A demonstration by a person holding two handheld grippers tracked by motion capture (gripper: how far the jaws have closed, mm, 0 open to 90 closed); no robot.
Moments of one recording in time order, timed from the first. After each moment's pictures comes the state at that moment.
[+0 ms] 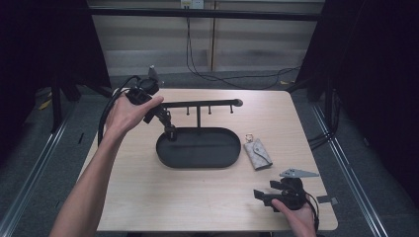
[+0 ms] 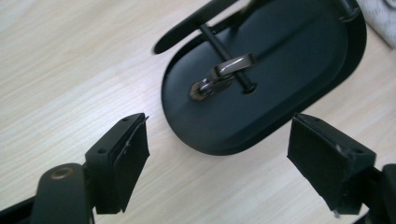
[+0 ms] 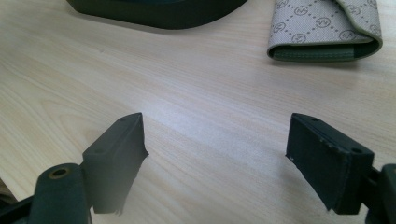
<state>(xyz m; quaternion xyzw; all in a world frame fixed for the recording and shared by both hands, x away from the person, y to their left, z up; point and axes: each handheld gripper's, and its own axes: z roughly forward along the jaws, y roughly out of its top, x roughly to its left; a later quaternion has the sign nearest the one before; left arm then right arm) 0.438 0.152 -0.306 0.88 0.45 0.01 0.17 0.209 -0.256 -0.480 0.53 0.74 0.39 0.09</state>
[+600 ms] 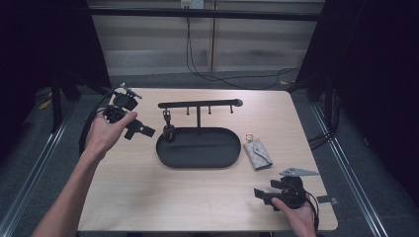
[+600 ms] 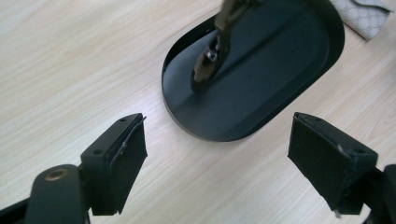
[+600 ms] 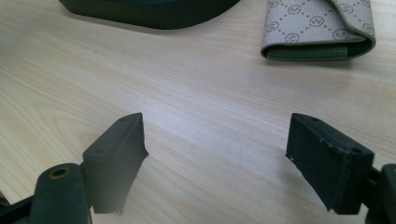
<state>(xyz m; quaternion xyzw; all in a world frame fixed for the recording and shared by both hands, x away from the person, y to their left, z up) 0.393 0.207 -0.328 0.88 0.40 0.04 0.26 0.212 -0.258 -0.480 0.54 0.74 0.38 0.09</state>
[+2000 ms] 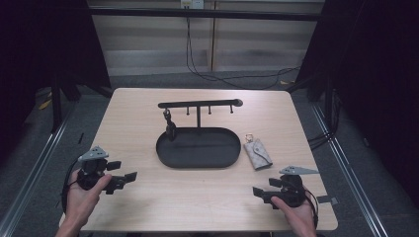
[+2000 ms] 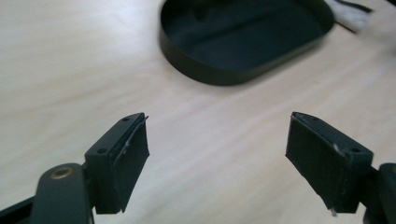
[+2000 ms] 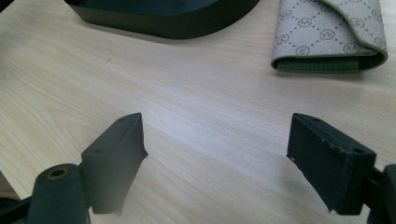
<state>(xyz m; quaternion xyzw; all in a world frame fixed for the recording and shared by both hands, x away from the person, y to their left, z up) 0.276 0.278 -0.430 0.80 0.42 0.08 0.41 0.215 -0.256 -0.476 0.54 0.74 0.40 0.08</state>
